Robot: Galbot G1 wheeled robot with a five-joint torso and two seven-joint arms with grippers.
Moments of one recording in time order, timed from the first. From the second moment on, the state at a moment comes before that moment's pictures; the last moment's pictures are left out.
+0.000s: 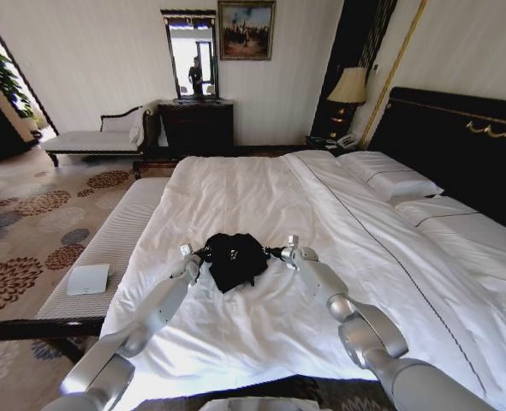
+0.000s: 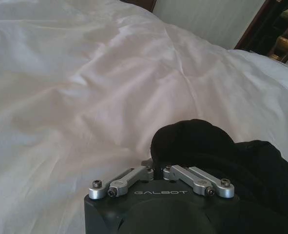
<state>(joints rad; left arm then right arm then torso) 0.53 -1.26 0.04 -0.93 -0.99 0.18 -0.12 -0.33 1.38 0.13 0.54 0.66 -0.44 -0.43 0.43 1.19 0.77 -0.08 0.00</state>
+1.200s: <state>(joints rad) 0.59 -1.01 0.07 -1.46 -1.12 0.18 -0.24 -0.50 1.13 0.06 1.29 1.04 -0.55 -0.17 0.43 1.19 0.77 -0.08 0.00</state>
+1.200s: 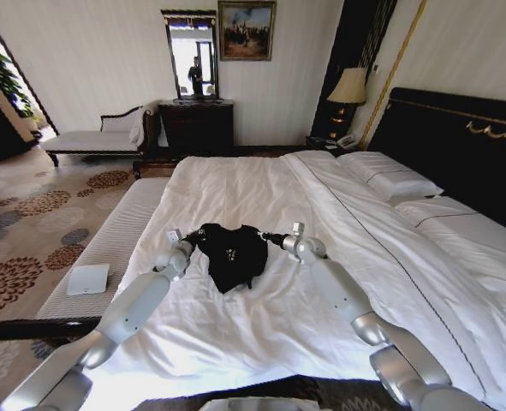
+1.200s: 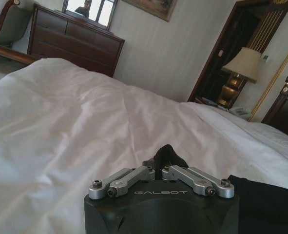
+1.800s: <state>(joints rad) 0.46 -0.83 0.08 -1.74 -1.30 0.19 -0.31 -0.55 0.86 0.19 1.74 1.25 -0.56 0.06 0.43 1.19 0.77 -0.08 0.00</state>
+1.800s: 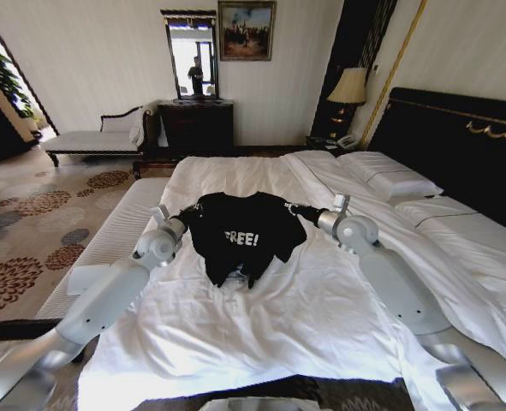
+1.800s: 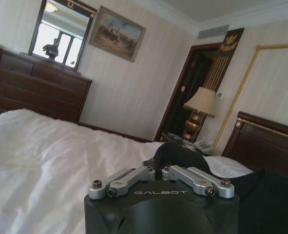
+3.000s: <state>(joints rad) 0.28 -0.43 -0.07 -2.09 -1.62 0.22 -0.33 -0.17 0.51 0.25 2.00 1.78 -0.57 0.24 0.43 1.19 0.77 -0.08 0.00</state>
